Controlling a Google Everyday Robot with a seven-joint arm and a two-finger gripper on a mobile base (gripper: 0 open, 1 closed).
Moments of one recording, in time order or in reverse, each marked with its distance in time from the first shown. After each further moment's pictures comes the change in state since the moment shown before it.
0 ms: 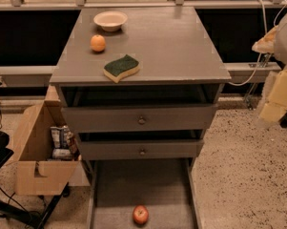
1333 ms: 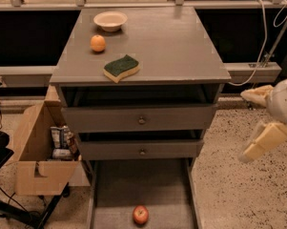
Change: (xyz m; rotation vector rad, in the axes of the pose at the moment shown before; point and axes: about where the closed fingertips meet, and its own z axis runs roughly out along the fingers) arm 0.036 0.024 0.107 -0.094 -0.335 0.117
